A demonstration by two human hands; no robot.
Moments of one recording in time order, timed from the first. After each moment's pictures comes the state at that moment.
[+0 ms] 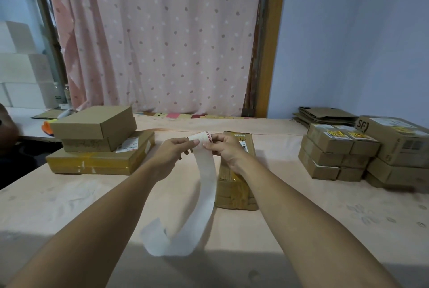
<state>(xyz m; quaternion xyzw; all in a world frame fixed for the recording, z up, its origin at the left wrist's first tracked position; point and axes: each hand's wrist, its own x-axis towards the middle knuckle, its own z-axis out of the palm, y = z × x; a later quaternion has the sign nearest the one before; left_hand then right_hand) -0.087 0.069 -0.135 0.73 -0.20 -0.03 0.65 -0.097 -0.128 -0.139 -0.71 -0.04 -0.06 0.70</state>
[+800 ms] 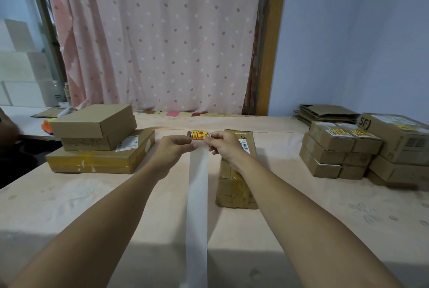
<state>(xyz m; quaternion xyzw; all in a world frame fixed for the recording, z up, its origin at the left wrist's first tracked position) -0.083 0.066 -0.141 0.73 -0.21 0.02 0.65 -0.092 -0.123 -0.138 -0.77 -0.01 -0.11 0.63</state>
